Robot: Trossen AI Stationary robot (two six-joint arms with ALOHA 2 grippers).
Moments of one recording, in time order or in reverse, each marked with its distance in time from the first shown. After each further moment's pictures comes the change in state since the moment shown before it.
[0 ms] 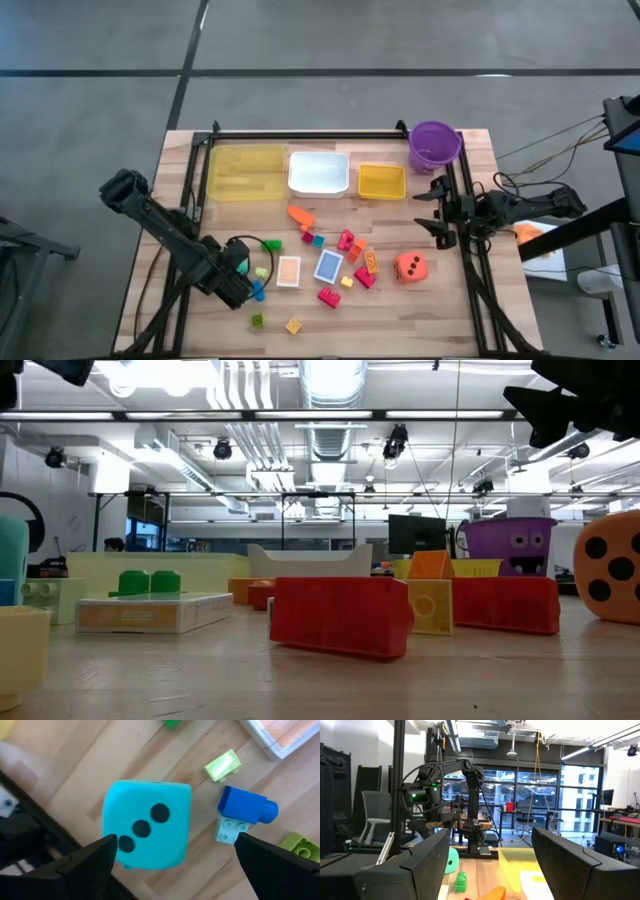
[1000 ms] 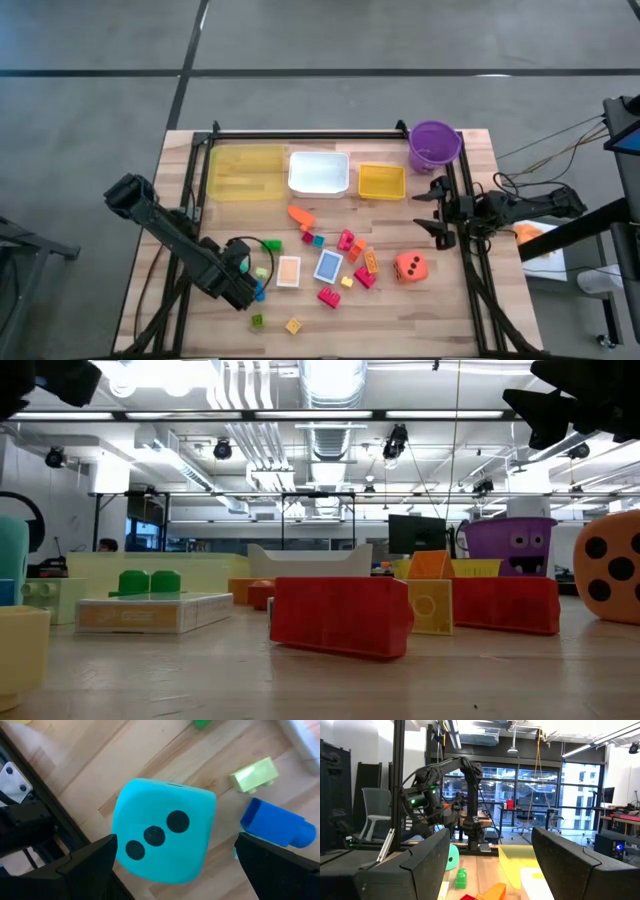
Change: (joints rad) left arm 0.004 0.074 -0.018 -0.029 -0.006 -0.105; right arm 0.000 0.000 0.000 -0.015 0.000 0.002
